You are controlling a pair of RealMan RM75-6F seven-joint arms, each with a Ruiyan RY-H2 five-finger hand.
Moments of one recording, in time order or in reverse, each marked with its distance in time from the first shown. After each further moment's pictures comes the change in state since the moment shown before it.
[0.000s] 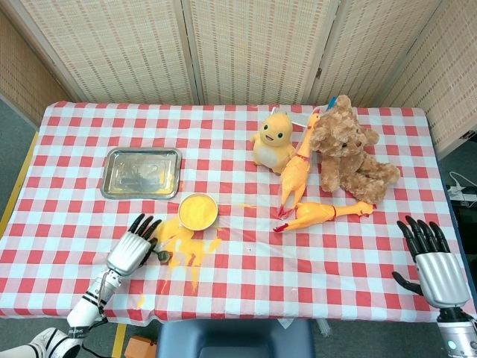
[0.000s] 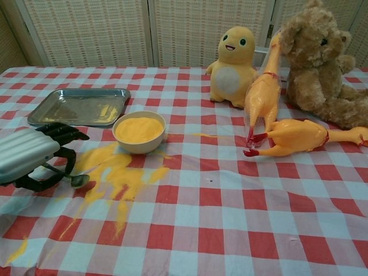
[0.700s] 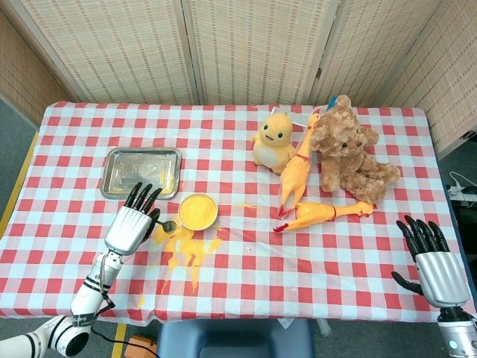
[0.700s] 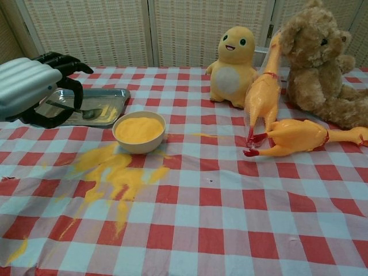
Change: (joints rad) left arm -0.071 0.098 -0.178 -0.299 -0.089 0.039 0.247; right arm 0.007 0.012 0.000 -0.003 0.001 -0.012 0.024
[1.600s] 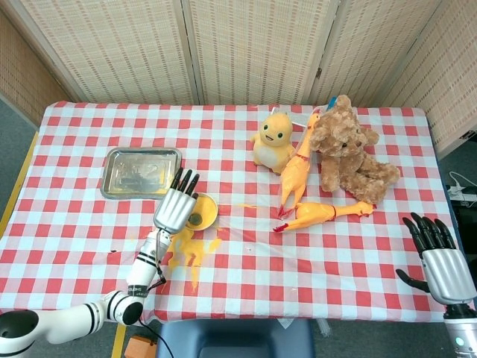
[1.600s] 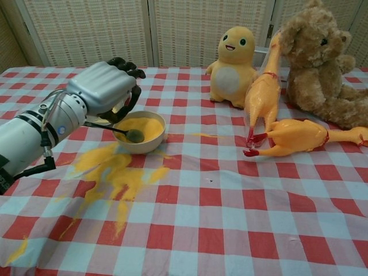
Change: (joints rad) left arm -0.230 -0.239 -0.092 0.144 -0.265 -0.122 0.345; right arm 0.006 0.025 0.007 0.002 0.021 -0.015 0.054
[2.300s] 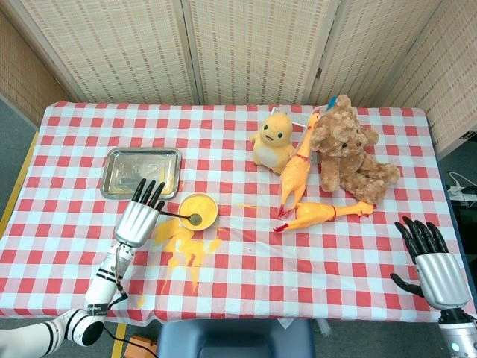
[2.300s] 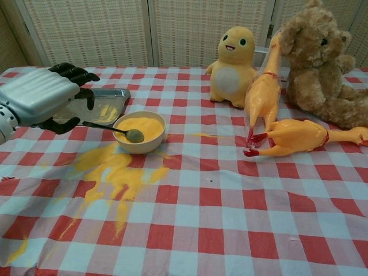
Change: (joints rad) left arm 0.150 0.159 0.151 -0.033 0.116 0.132 -0.174; right arm -0.008 -0.009 -0.020 -0.013 -0.052 0.026 -0.024
